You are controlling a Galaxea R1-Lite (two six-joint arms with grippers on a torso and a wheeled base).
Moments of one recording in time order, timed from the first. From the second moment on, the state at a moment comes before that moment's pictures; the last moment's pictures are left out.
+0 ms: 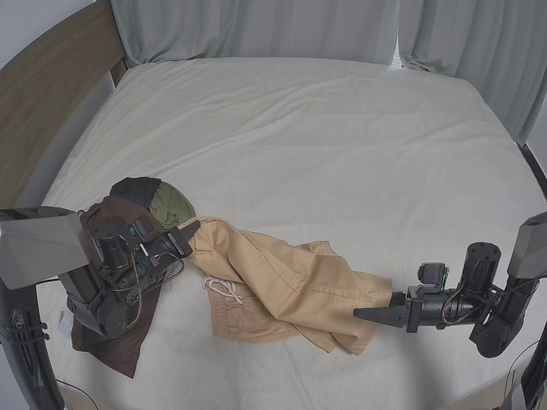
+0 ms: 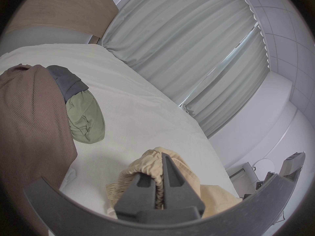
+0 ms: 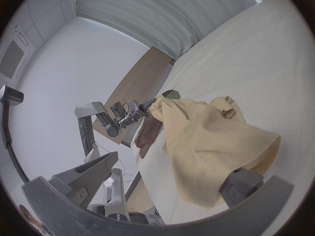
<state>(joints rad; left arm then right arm) -0.24 2.20 -0.58 -1.55 -0.23 -0.59 0.33 2.05 -0.22 -1.54 0.85 0.45</state>
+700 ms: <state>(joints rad) -0.24 2.20 -0.58 -1.55 -0.23 -0.59 0.33 2.08 -0.23 -1.54 0.81 0.41</state>
